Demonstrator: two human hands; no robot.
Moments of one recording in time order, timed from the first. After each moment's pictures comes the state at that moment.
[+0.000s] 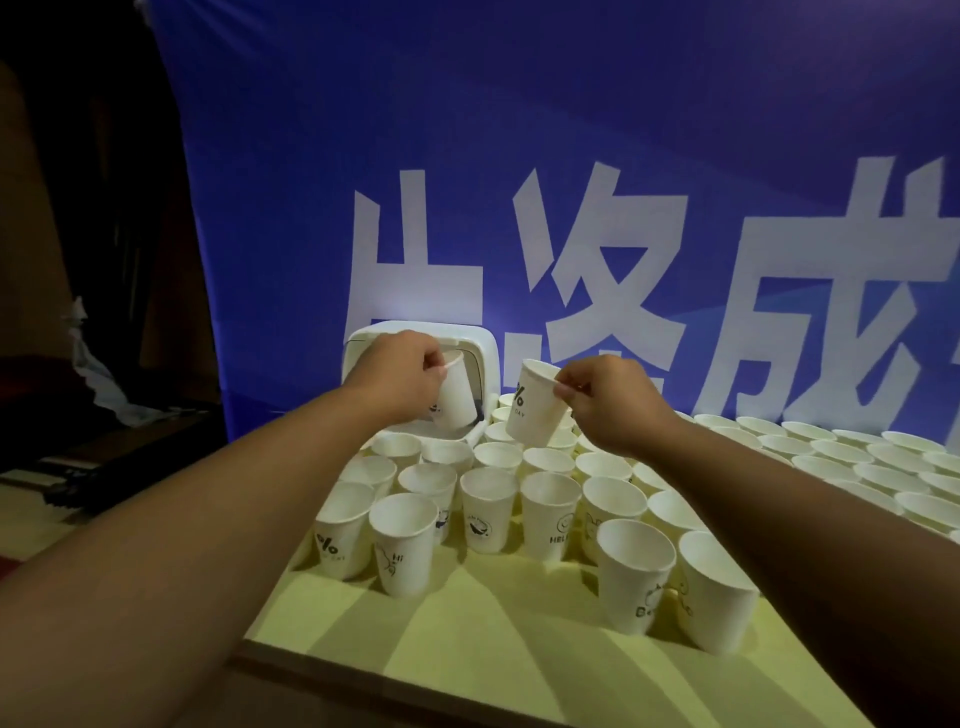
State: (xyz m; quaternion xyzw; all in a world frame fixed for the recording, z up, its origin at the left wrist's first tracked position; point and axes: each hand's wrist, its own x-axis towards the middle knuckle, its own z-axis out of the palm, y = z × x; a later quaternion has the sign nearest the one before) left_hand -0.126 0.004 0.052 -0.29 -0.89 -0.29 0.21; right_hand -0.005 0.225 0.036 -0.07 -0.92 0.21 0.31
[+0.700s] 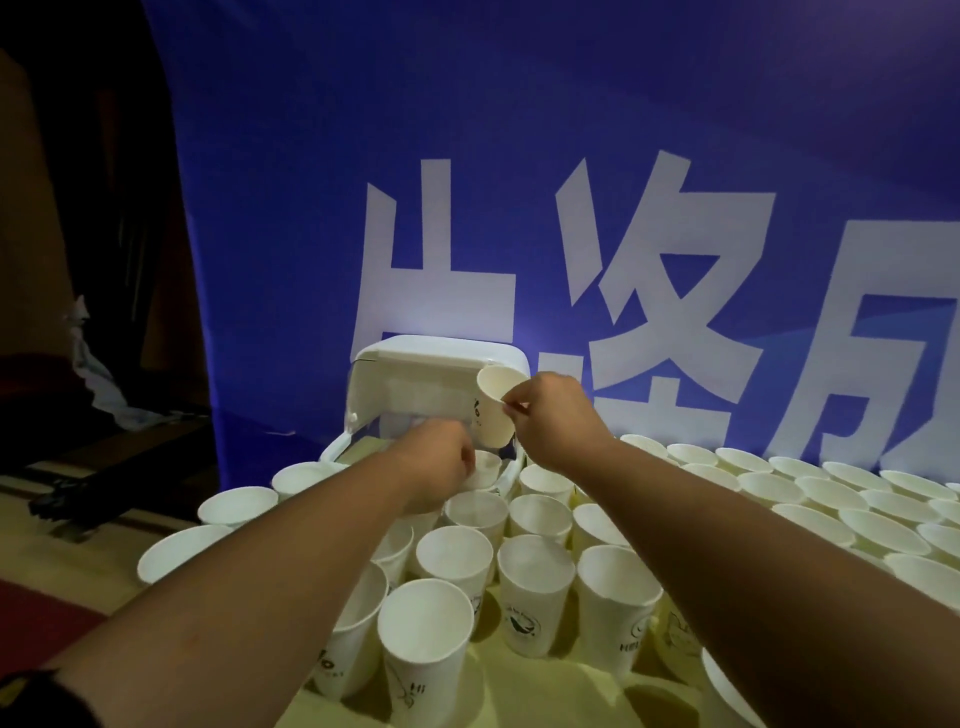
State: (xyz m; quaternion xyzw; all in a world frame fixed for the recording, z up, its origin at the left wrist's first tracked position) left_hand -0.232 0.040 -0.011 -0.28 -0.94 -0.19 0.03; right_hand -0.170 0.194 0.018 -0.05 -0.94 0.16 0.30
